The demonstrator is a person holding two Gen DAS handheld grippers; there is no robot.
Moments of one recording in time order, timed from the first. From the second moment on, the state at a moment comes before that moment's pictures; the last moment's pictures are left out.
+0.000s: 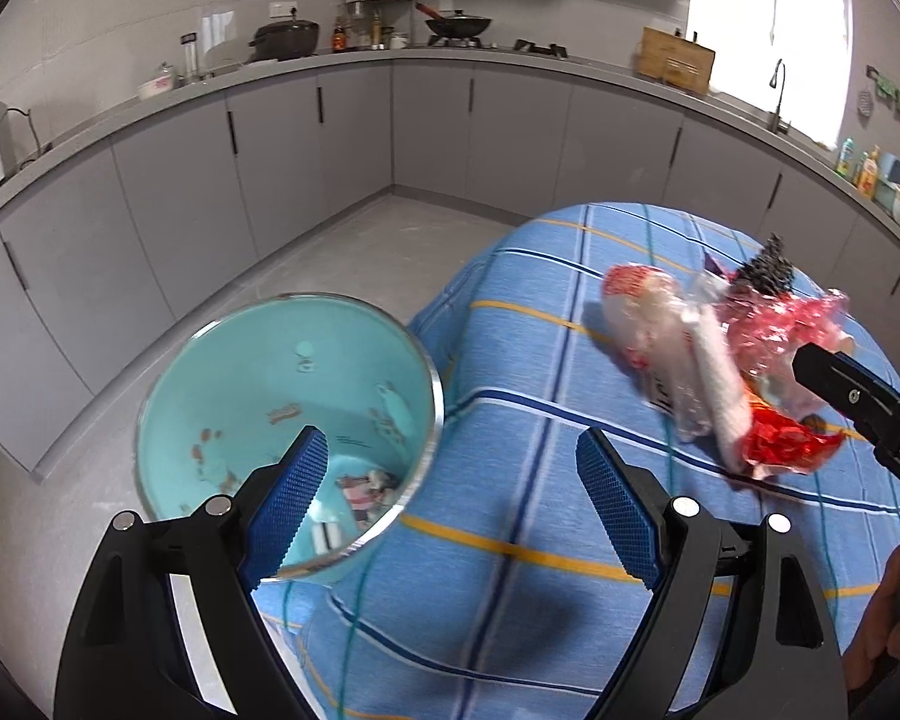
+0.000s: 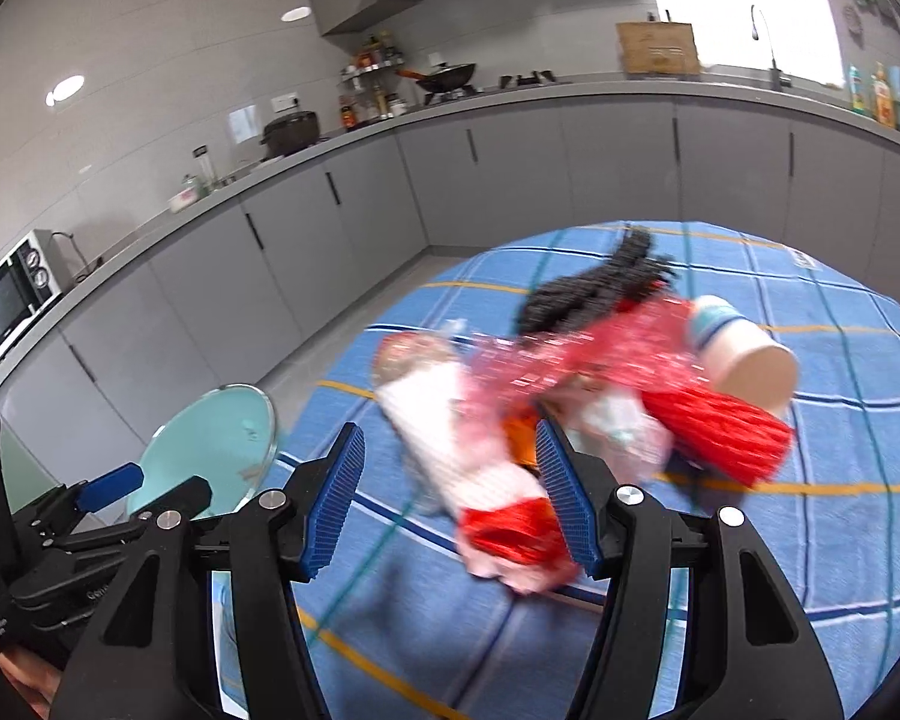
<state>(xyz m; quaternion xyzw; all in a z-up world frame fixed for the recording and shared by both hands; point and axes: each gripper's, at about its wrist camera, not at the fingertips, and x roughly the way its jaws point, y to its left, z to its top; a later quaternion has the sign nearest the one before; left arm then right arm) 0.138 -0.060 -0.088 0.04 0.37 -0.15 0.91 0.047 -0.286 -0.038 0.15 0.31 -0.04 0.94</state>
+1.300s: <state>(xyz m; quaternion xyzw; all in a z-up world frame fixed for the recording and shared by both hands) 0.114 -0.110 -0.100 0.07 0.38 -0.19 0.90 0.045 -0.330 -0.090 0.24 0.38 -0.03 0.89</state>
